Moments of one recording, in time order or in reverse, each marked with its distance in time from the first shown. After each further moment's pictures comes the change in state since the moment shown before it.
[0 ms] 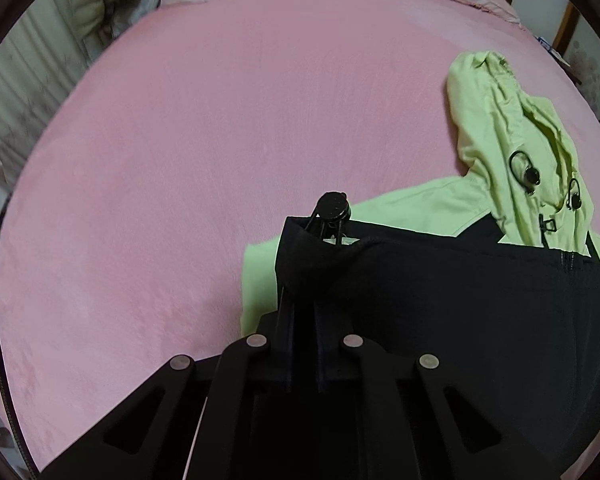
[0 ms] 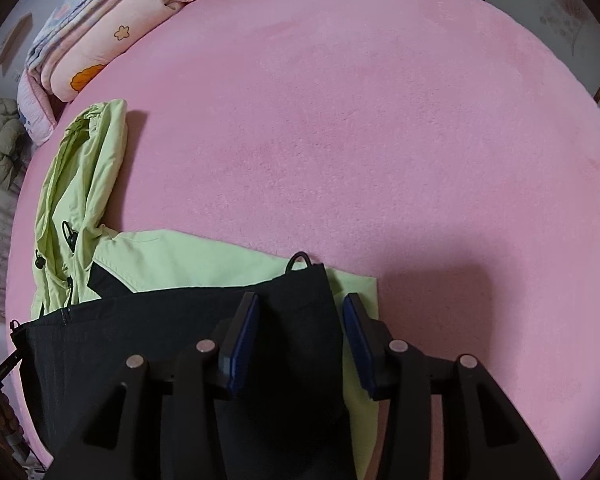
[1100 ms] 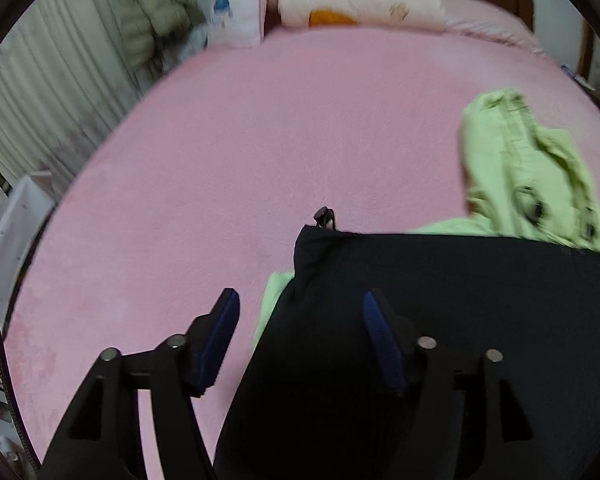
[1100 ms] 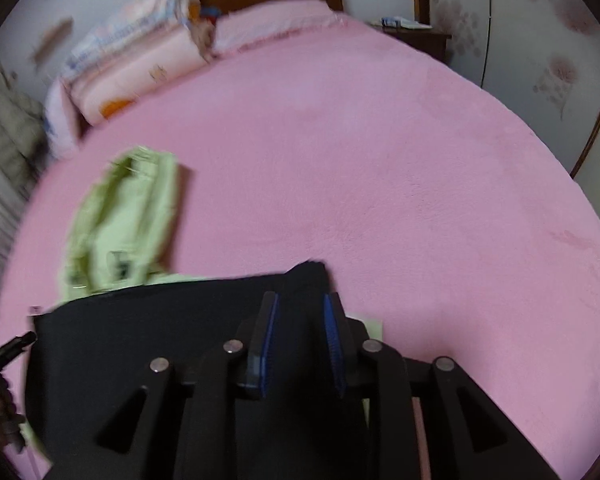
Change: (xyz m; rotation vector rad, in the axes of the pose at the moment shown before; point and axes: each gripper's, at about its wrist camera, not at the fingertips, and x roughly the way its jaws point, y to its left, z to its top) left arm -0.036 -0.030 -0.027 -0.053 -0.186 0.169; right arm -0.097 0.038 -0.033 -0.078 -0.272 0.022
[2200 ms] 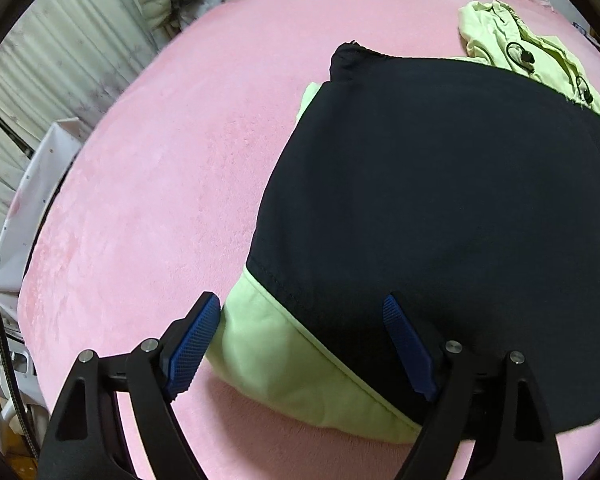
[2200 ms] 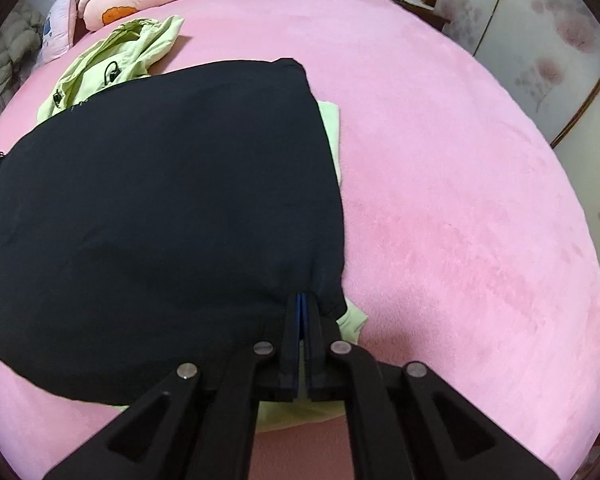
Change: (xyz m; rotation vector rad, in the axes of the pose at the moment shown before) left arm -0.010 0.012 -0.126 0.003 0.196 0.079; right arm 0.003 -0.013 -0.153 -0.155 0.226 -0.249
